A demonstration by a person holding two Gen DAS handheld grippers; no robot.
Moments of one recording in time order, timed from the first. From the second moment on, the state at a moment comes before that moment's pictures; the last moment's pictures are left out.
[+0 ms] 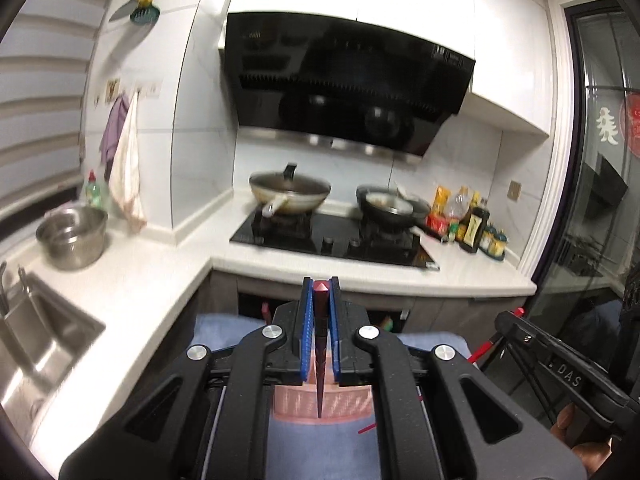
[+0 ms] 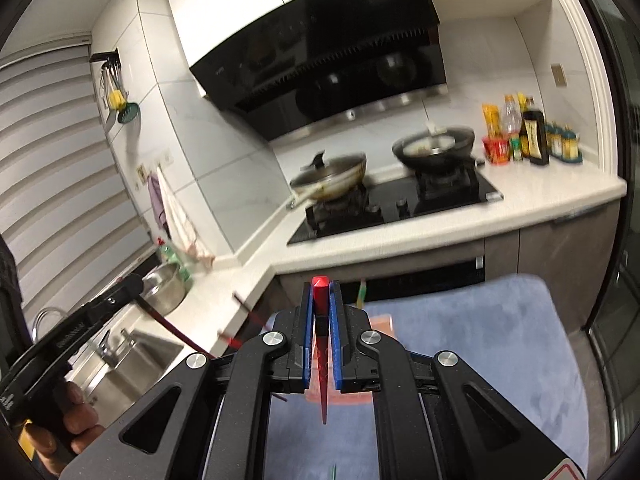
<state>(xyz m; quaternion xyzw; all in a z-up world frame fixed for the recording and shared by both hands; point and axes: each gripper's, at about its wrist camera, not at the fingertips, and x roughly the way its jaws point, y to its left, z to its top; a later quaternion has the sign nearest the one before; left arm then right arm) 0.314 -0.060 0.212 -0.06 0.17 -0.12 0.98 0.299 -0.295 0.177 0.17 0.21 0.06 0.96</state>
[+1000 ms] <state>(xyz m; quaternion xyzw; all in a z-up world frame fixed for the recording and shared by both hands) 0.416 -0.078 0.171 -0.03 0.18 -0.10 0.98 0.411 -0.279 0.137 0.14 0.24 0.05 0.96</state>
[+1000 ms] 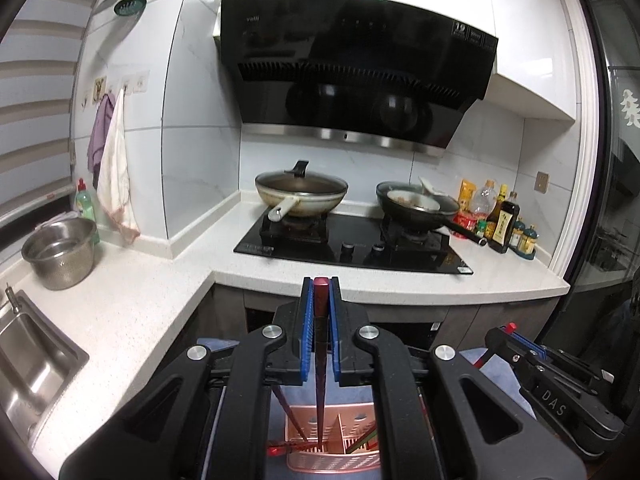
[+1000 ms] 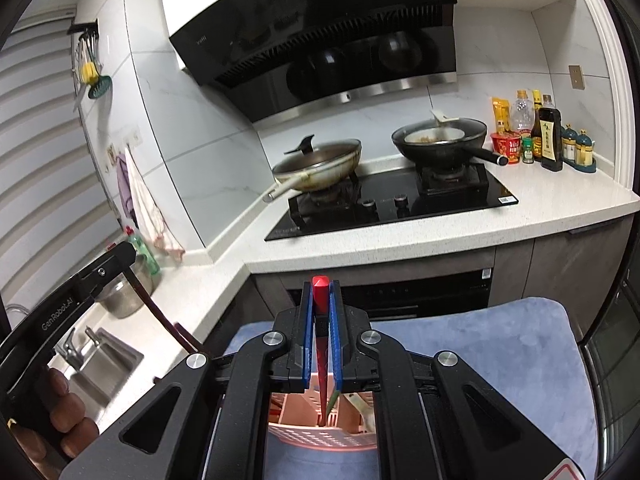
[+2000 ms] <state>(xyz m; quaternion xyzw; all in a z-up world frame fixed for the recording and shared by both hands) 0.412 -0.079 0.141 -0.03 0.22 -0.09 0.97 0.406 -0.278 0.116 0.13 0.26 0.03 0.96</state>
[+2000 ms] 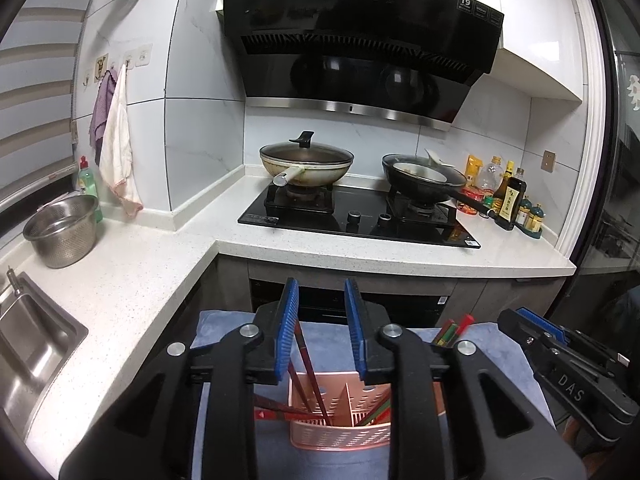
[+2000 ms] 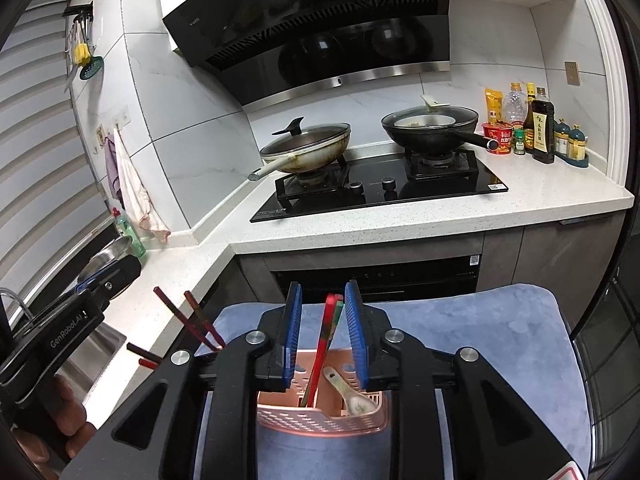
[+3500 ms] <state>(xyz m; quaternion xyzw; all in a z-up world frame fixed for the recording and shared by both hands) 0.225 -0.013 0.000 -0.01 0.37 -0.06 0.93 0.168 -0.199 0.006 0.02 0.38 0.05 0.92</state>
